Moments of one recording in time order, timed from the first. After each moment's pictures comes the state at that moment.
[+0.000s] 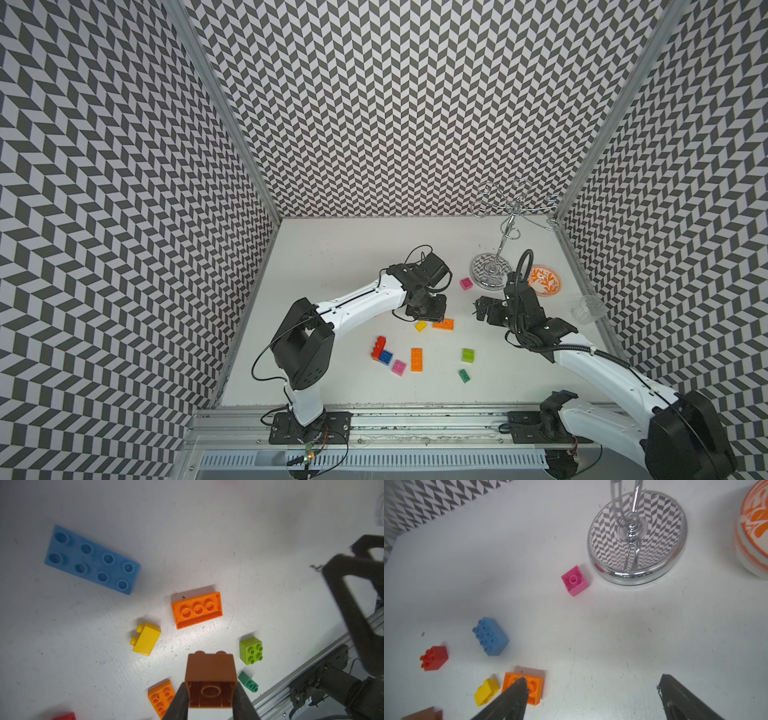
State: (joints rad) left arm -0.86 1.85 1.51 -0.87 0.22 -0.63; right arm 0.41 1.05 0.54 -0.24 0.14 0.56
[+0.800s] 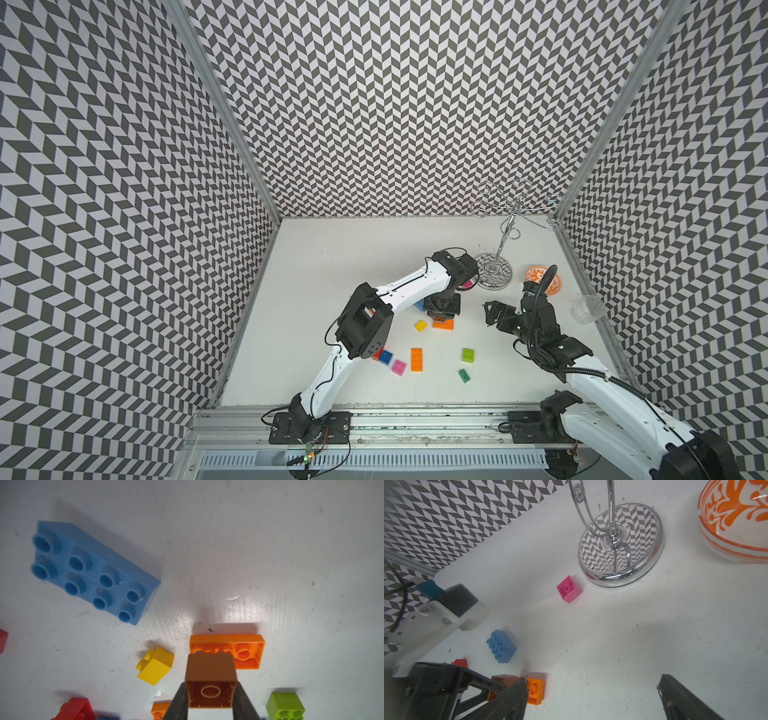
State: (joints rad) left arm -0.90 2.32 2.07 -1.32 0.02 -0.73; right arm 0.35 0.88 0.41 -0.18 0.09 0.61
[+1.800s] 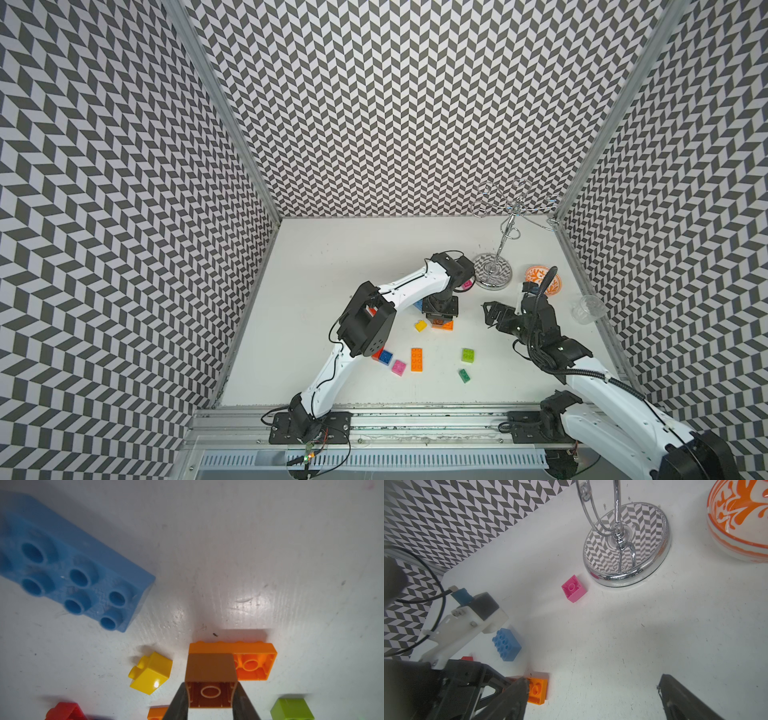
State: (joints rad) left arm -0.89 2.34 2.06 -1.32 0.08 -0.74; right arm 0.35 0.87 0.39 -0.15 0.07 0.61
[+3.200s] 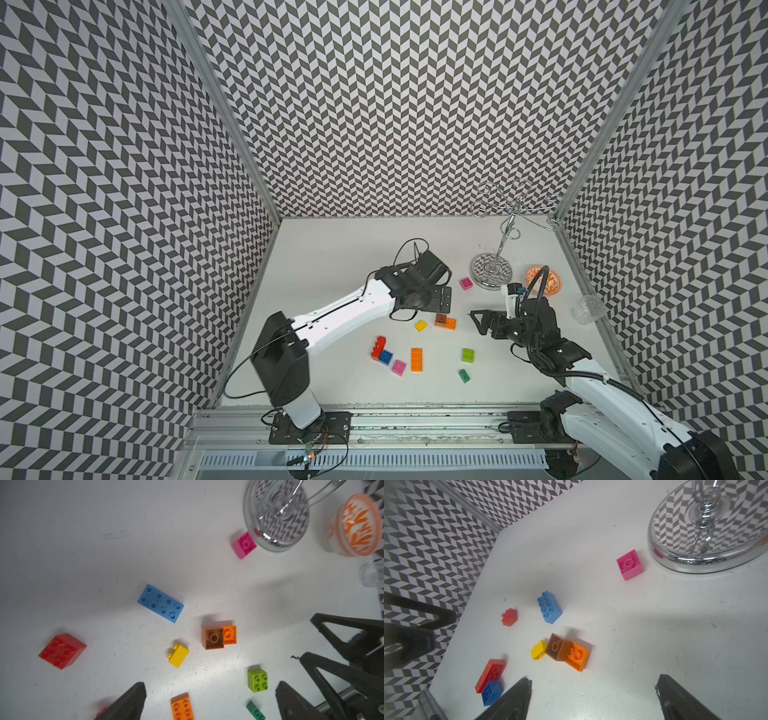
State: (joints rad) left arm -0.89 1.57 1.32 -0.70 -0.08 -0.65; right arm 0.35 0.87 0.36 -0.07 -0.25 0.47
